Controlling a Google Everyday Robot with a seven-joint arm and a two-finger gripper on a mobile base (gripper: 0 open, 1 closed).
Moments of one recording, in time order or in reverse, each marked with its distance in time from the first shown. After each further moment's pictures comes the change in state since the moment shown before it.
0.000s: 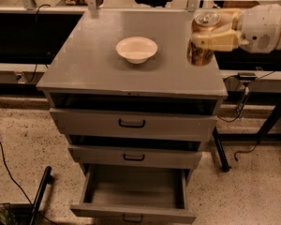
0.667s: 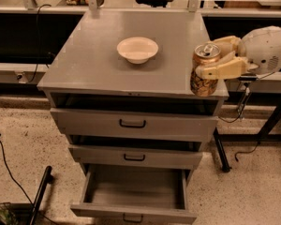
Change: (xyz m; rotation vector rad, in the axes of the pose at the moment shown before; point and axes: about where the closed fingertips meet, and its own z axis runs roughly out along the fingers) arm 0.039 0.068 -0.021 -0.261 0.092 0.053
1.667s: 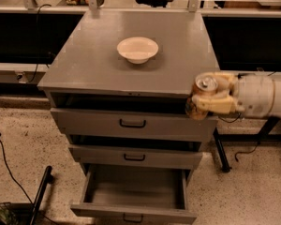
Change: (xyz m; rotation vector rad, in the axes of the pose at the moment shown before) arm 0.072 0.015 0.014 0.150 -0.142 0.012
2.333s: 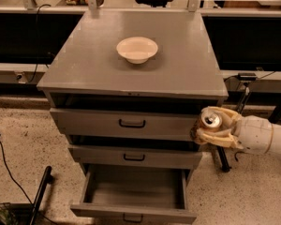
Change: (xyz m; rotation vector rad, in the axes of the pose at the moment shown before) arm 0.102 0.033 -0.023 0.098 -0.058 -0.101
